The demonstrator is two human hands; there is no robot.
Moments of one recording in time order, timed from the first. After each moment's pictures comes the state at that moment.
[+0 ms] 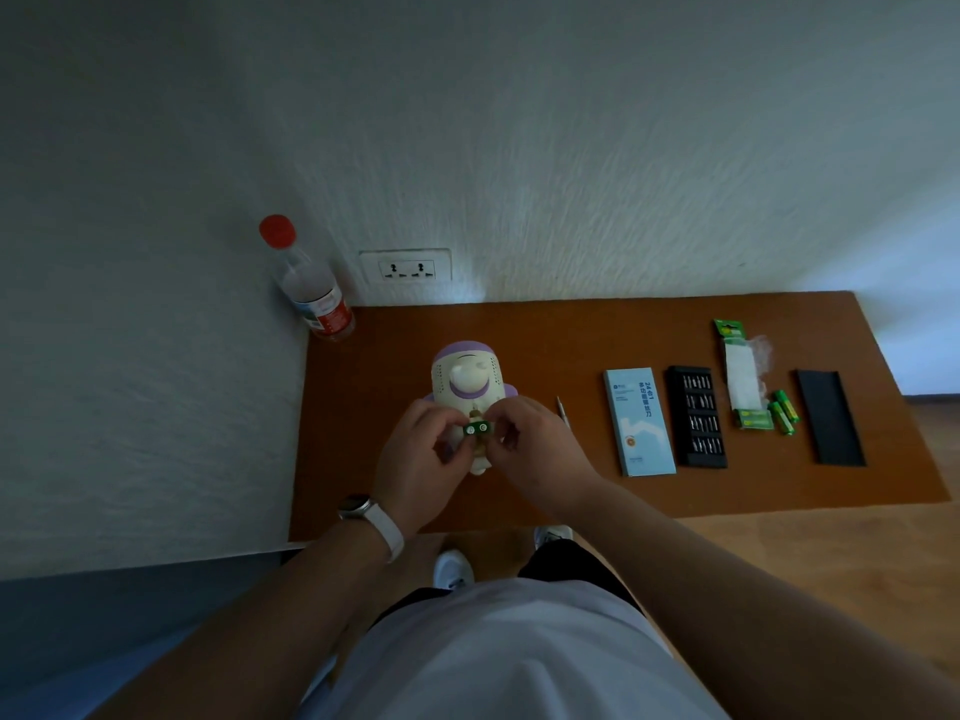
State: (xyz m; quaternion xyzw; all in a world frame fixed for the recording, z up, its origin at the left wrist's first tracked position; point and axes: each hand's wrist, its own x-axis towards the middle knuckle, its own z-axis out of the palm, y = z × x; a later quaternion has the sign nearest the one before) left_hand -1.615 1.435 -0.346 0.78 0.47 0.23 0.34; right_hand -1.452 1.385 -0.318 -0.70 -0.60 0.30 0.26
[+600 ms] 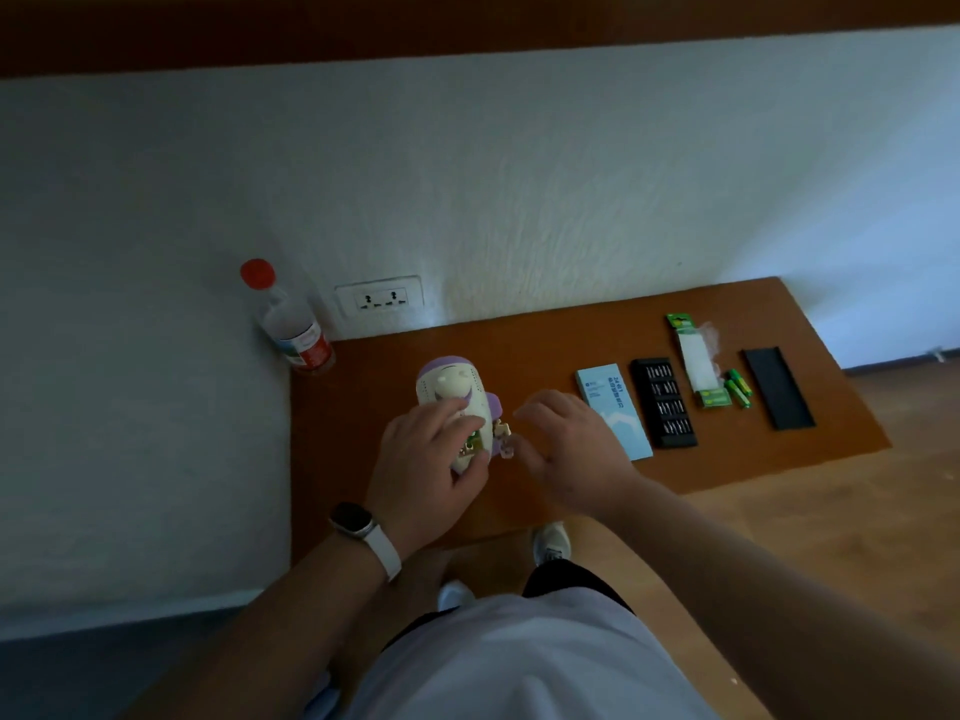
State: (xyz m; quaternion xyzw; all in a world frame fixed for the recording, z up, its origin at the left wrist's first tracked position) left_hand -1.621 1.434 -0.305 0.91 0.33 0.18 0.19; right_hand -1.433 1.347 -0.290 -0.75 -0.63 0.13 0.17
